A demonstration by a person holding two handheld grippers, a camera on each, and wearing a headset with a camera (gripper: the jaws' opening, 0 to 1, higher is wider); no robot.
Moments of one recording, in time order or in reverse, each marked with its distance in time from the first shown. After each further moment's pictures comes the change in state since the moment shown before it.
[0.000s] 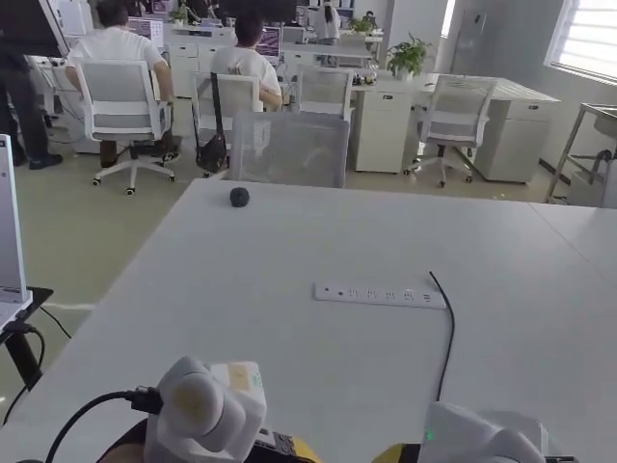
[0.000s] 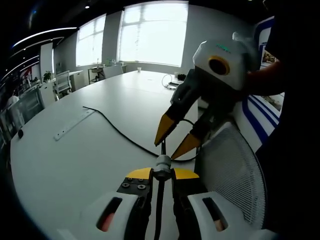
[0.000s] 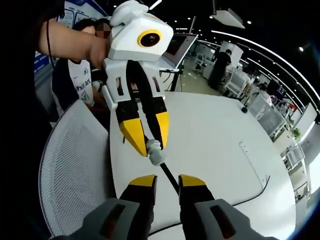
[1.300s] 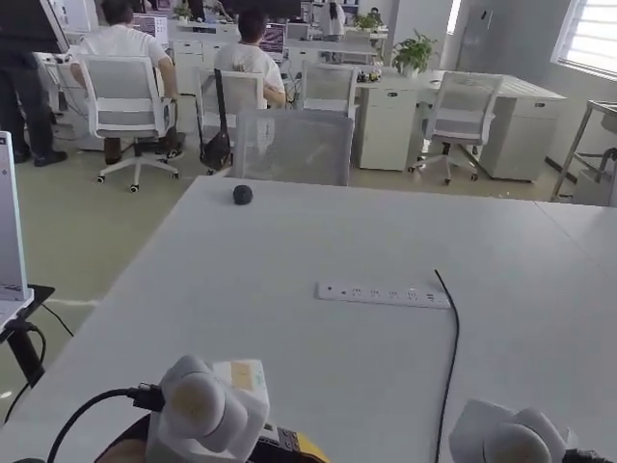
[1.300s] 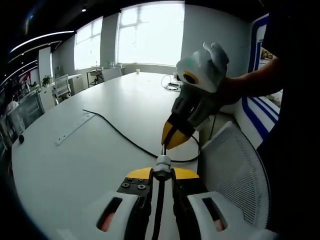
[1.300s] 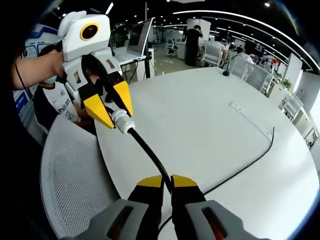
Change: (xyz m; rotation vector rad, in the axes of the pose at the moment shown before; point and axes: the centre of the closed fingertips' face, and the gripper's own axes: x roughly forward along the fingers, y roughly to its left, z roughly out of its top) left arm 0.002 0.004 0.005 0.037 -0.006 0.003; right arm -0.001 -0.026 -0.063 0.378 0.096 -0.052
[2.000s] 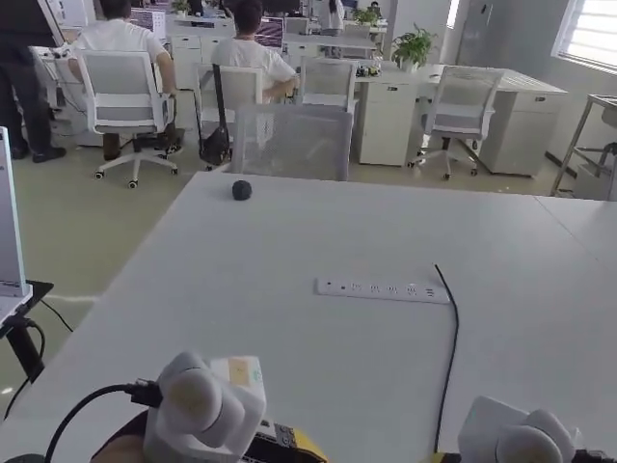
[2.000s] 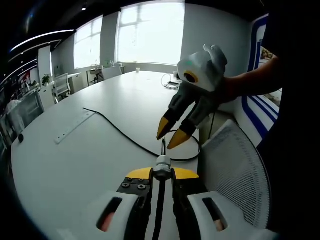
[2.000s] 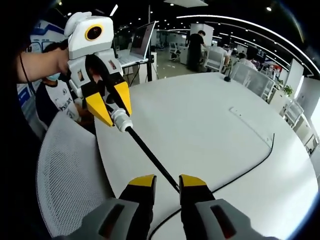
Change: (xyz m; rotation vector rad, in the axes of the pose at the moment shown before) left arm 0.000 0.003 -0.004 -0.004 0.009 -0.003; right arm 0.002 -0.001 0.007 -0.082 -0.063 0.011
